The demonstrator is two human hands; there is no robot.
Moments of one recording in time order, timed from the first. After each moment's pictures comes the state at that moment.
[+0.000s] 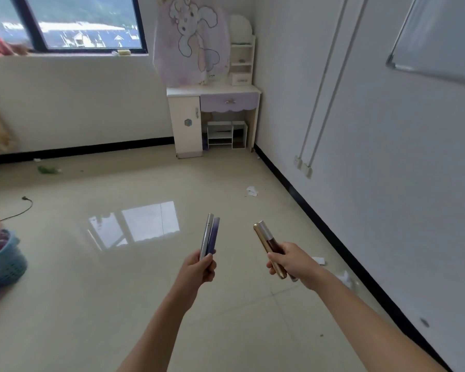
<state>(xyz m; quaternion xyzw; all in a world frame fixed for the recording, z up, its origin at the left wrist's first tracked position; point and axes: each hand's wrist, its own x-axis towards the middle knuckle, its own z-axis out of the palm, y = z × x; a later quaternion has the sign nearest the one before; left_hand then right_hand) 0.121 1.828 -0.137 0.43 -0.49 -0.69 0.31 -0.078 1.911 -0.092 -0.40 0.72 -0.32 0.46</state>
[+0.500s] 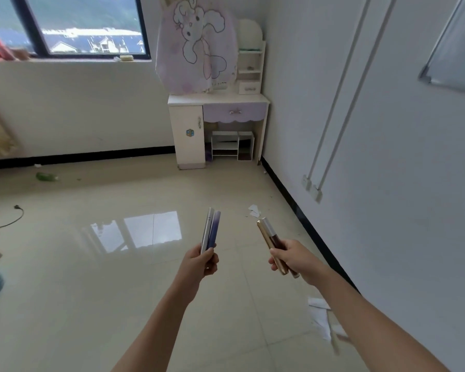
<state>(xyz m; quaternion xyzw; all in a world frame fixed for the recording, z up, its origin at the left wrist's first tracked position) -0.052 1.674 -0.135 0.44 -0.48 -0.67 0.34 -0.258 1.745 -0.098 -0.42 0.72 -0.31 0.46</state>
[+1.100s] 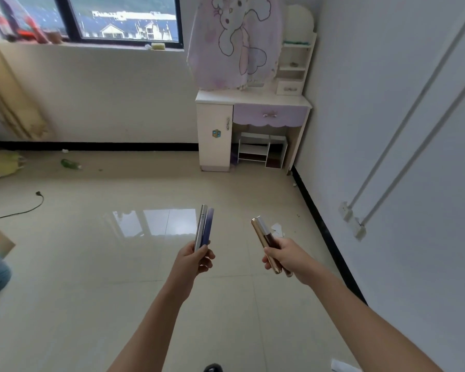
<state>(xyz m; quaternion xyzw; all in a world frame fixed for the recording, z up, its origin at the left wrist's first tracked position) -0.104 1.447 -0.144 0.49 -0.43 -0.65 0.41 -0.317 1.480 -0.106 -0.48 0.67 -0.27 0.50</state>
